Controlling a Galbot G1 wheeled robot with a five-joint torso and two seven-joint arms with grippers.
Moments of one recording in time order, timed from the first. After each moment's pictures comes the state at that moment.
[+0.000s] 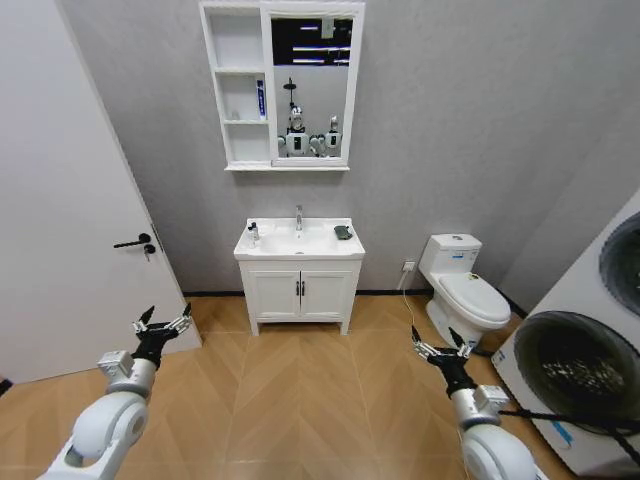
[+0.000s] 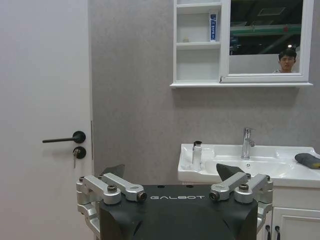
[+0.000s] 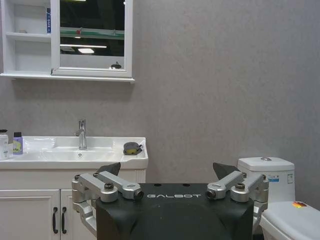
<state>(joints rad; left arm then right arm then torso) 1.51 -1.00 -0.75 -2.07 -0.62 0.11 -0.22 -1.67 1.01 0.61 2.06 0.49 0.12 0.28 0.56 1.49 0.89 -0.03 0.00</state>
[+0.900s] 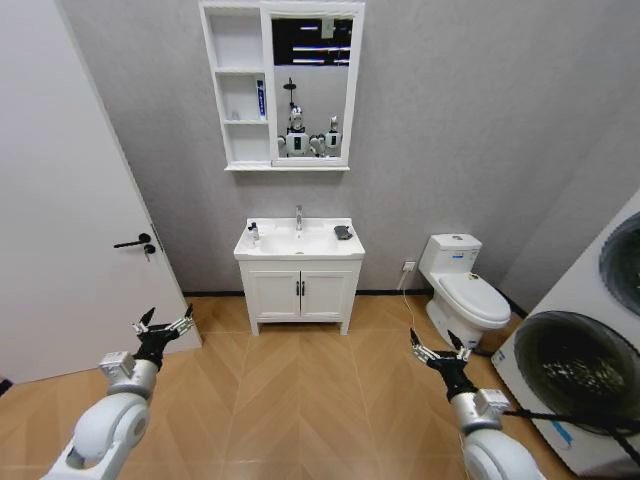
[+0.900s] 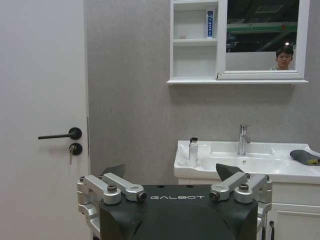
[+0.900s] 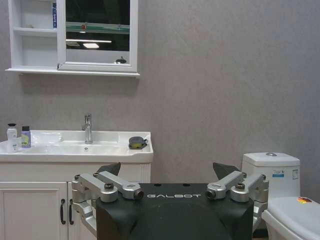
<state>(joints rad) 1.52 -1.00 -0.74 -2.08 -0.61 0.12 -0.22 -1.70 1.01 0.62 2.07 0.49 0.11 0.25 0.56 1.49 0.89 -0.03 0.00</state>
